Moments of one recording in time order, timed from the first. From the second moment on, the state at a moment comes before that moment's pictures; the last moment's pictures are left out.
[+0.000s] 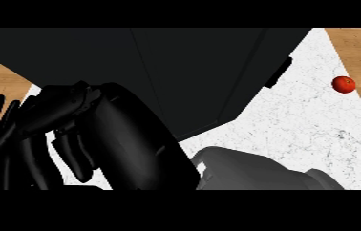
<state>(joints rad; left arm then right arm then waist) 0.26 0.67 -0.07 -1.96 0.91 0.08 -0.37 -1.02 -0.02 0.64 -1.77 -0.19 -0.54 0.66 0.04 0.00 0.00</state>
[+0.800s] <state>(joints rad) 0.23 0.62 -0.04 -1.95 0.86 0.07 -0.34 -1.24 0.00 0.40 -1.21 -0.21 -0.31 0.38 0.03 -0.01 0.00</state>
